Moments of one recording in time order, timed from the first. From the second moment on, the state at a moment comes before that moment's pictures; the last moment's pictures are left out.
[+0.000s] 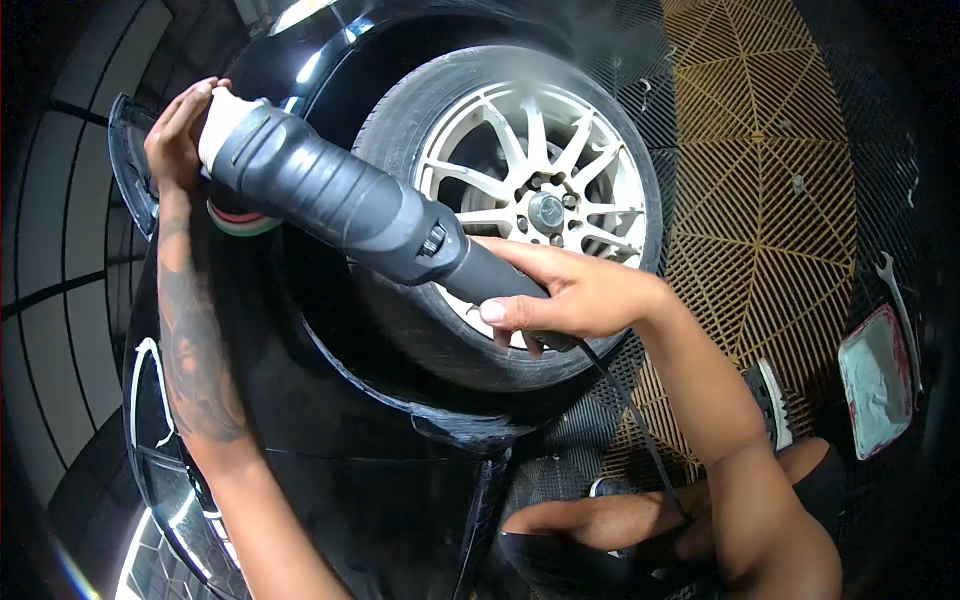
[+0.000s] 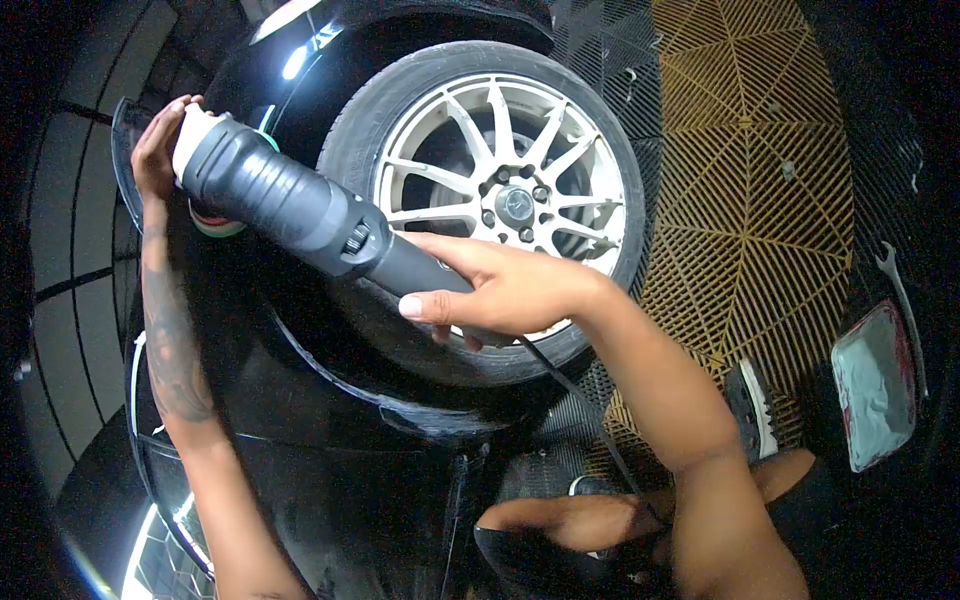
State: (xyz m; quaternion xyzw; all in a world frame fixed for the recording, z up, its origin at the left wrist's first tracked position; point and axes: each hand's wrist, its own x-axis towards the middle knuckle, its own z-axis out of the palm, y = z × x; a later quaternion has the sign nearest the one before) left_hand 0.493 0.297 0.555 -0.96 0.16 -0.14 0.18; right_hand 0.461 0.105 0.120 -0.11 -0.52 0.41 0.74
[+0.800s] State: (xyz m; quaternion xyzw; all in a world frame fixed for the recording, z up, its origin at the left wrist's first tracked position) left_hand 0.512 0.307 0.534 -1.00 0.02 0.08 0.04; right_hand 0.411 0.158 0.132 -0.14 -0.37 0.28 0.87
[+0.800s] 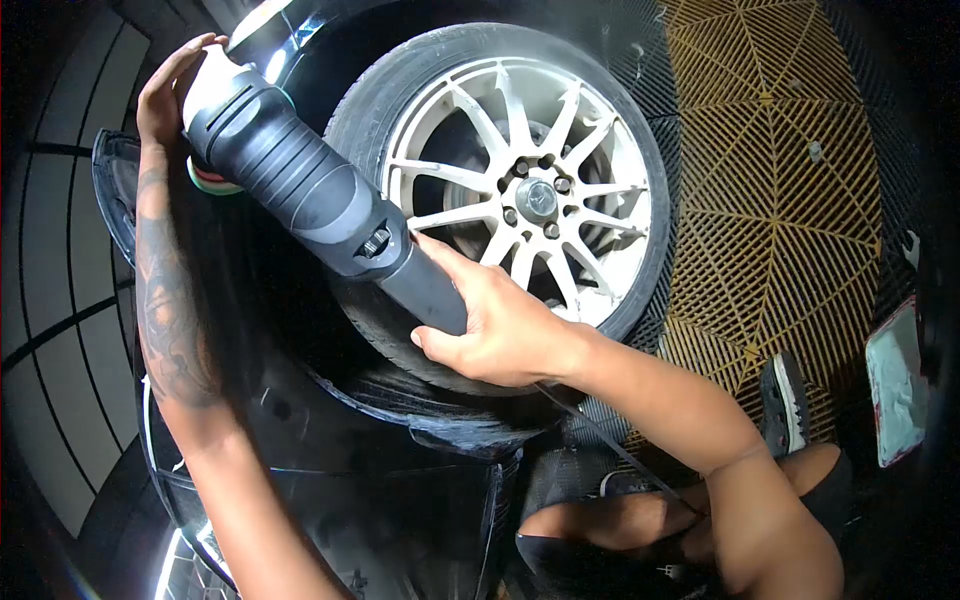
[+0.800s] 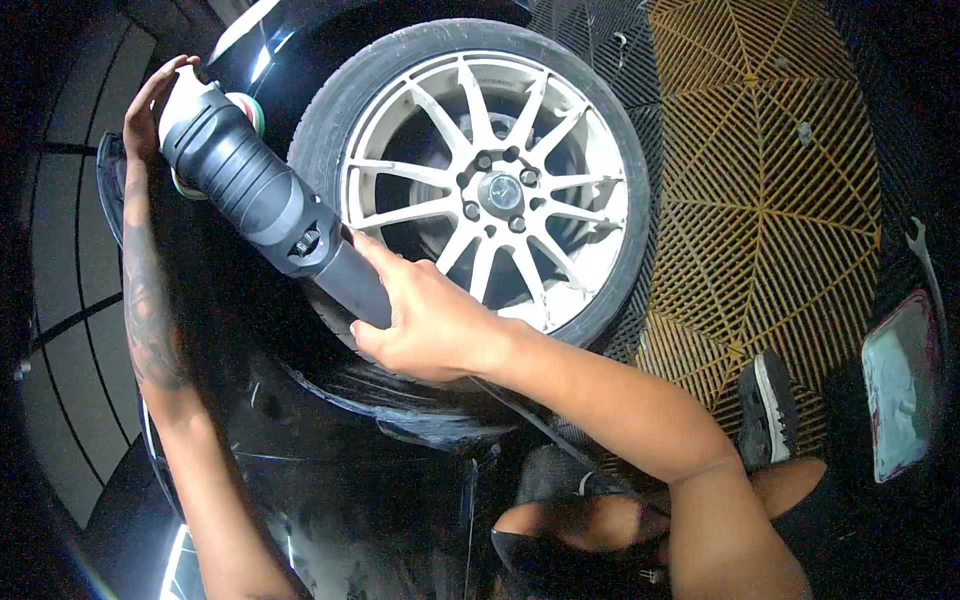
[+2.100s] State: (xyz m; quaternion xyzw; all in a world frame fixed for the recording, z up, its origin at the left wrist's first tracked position) left_hand 0.529 0.311 0.549 -0.99 0.09 0.06 0.06; right_hand 0.425 0.149 0.142 -0.21 -0.40 0.21 0.87
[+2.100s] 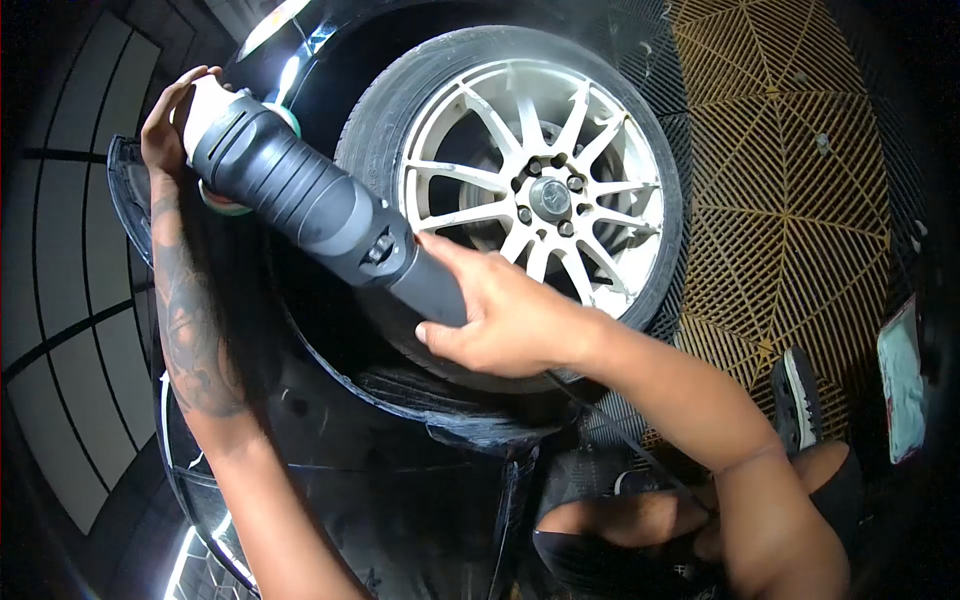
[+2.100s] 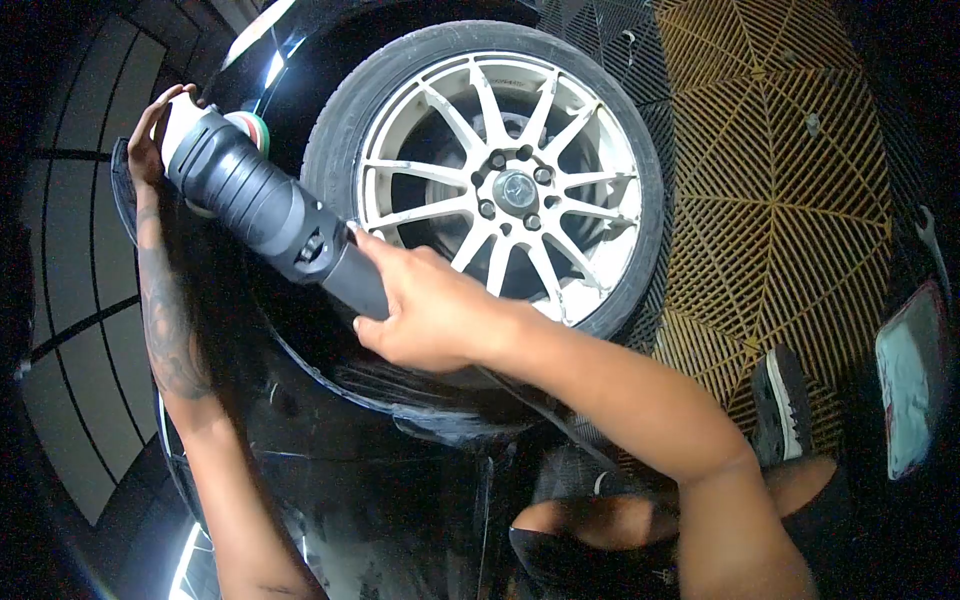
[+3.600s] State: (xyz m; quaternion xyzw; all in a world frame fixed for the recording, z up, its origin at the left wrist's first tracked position) left_hand 0.508 0.285 0.555 -0.99 0.06 0.10 0.09; right_hand 0.436 0.165 0.151 -0.26 -0.38 0.22 0.86
